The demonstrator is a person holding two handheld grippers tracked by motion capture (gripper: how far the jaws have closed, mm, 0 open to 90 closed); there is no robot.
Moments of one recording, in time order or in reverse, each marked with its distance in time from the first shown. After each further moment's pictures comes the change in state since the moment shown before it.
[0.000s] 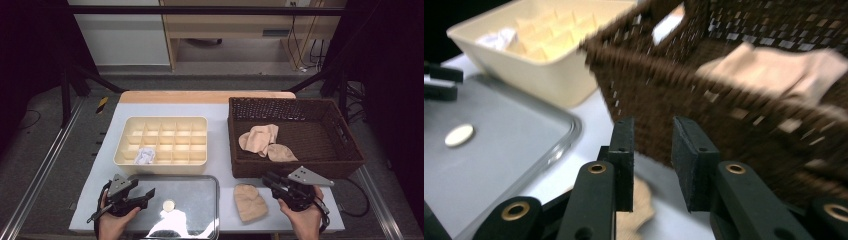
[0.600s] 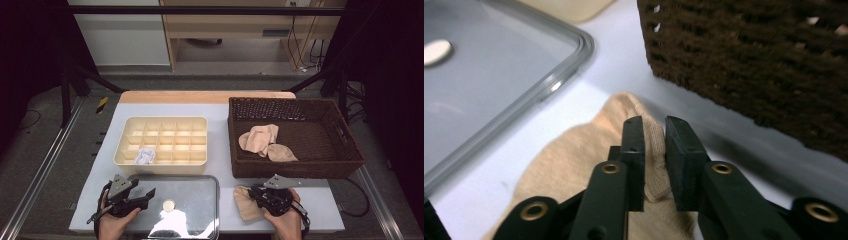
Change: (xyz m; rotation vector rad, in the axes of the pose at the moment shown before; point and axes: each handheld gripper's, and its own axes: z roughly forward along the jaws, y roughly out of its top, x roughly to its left) left arm -0.004 0.001 -0.003 -0.011 0.008 0.021; right arm 0.015 -0.041 0.050 0.214 0.059 -0.049
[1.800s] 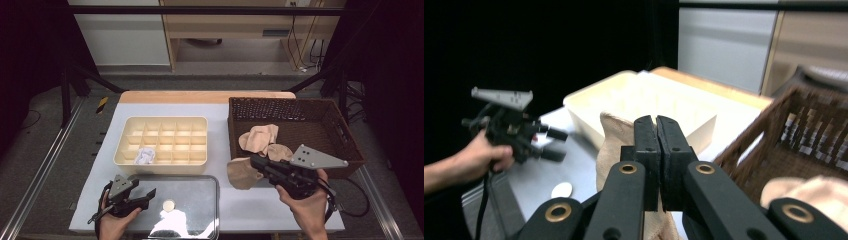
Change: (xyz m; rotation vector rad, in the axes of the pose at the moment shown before) left arm -0.001 0.000 0.001 0.003 -0.002 0.002; right arm 0.031 0.111 -0.105 -0.351 0.173 -0.094
